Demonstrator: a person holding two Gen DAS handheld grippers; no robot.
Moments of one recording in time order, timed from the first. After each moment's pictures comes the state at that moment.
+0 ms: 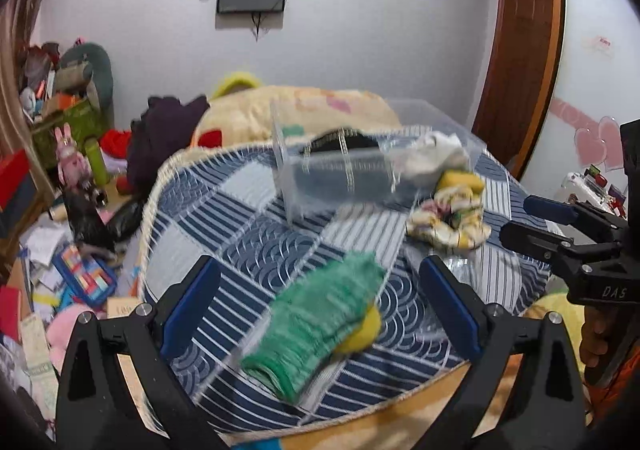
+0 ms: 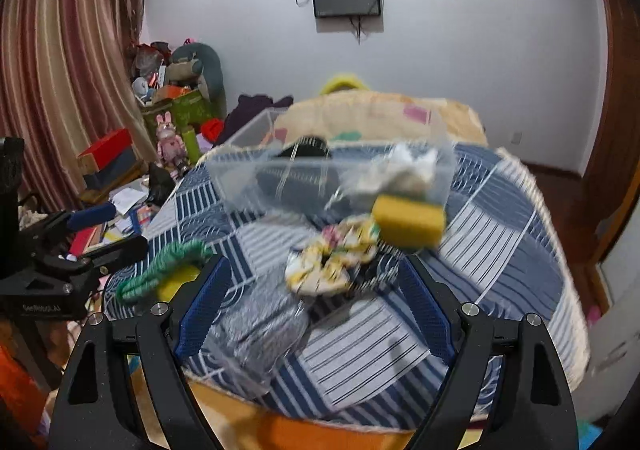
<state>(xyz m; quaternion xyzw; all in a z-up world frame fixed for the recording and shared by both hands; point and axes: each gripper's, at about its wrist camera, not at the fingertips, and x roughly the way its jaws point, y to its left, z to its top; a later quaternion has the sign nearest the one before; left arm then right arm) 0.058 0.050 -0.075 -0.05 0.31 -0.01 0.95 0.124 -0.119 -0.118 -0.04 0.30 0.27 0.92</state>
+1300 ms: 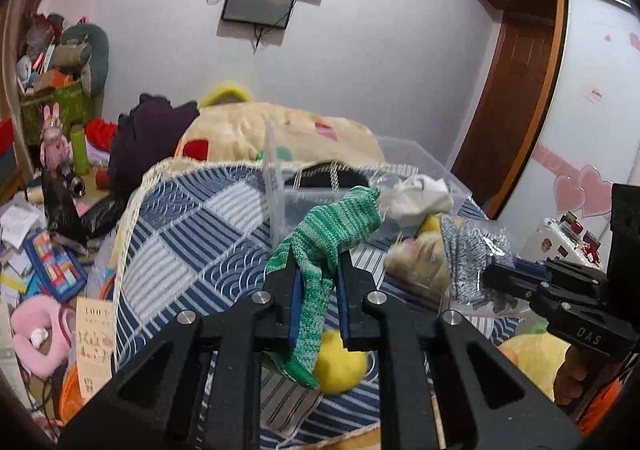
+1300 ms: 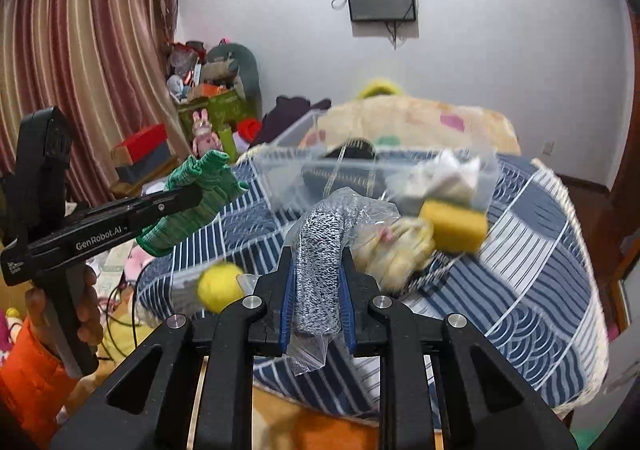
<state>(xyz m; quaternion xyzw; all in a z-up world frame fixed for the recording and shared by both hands) 0.061 0.069 -0.054 -0.12 0.25 -0.04 0.96 0.104 -0.109 -0.108 -0.05 0.27 0.33 0.90</state>
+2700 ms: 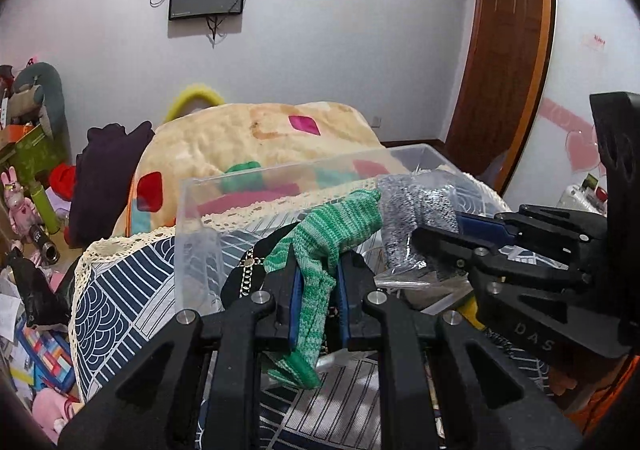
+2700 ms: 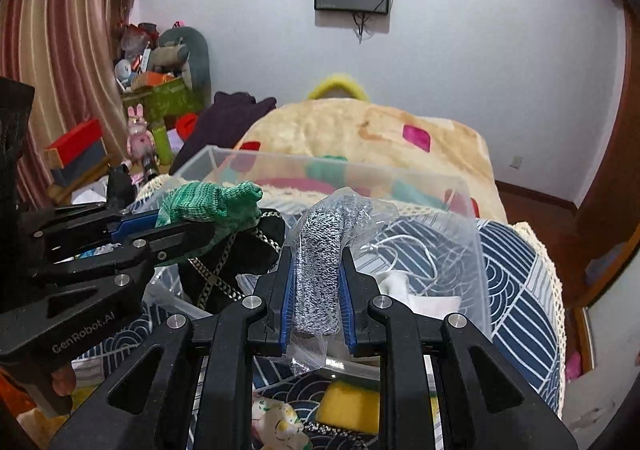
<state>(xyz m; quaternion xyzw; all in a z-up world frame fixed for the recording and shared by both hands) 0.230 0.028 -0.054 -0.03 0.30 -0.07 0.95 0.243 -0.071 -0.097 -0.10 0.29 0.25 0.92</state>
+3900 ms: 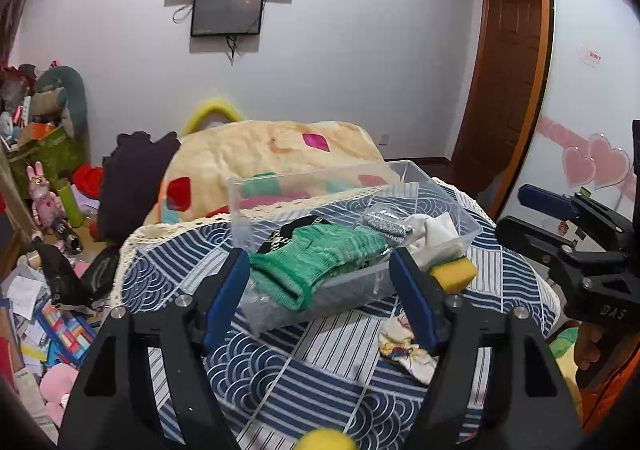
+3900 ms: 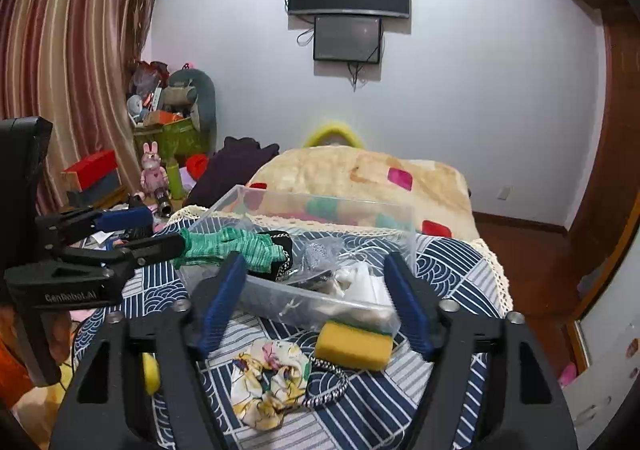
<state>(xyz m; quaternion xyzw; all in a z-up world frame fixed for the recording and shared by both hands) 0.139 0.039 -0.014 -0.04 0.27 -0.05 0.96 0.162 -0.118 -0.054 -0.08 0.21 0.26 0.94</state>
